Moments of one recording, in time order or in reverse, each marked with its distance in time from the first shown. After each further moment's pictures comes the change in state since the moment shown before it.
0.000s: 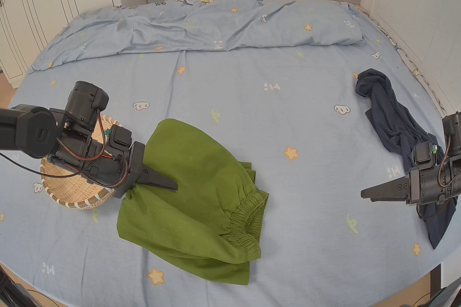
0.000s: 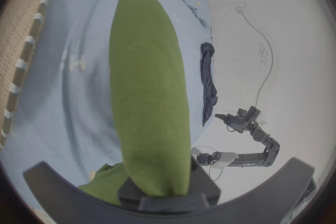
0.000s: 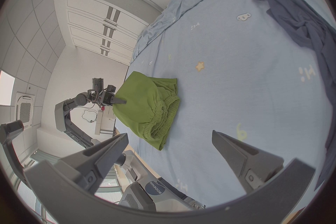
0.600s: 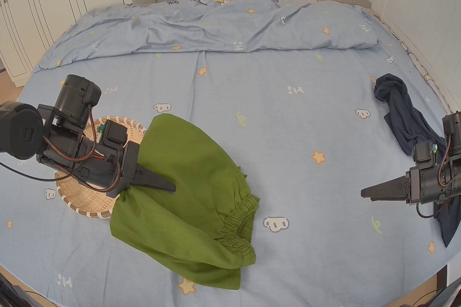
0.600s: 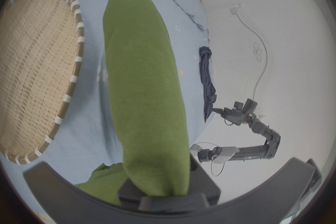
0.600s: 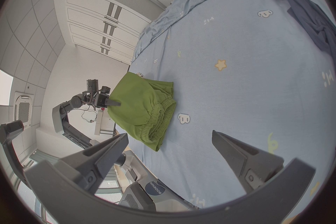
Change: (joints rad) left arm -0.031 -0.079 0.012 0.034 0.014 0.045; right arm -0.001 0.000 -0.003 0.000 -0.001 0.000
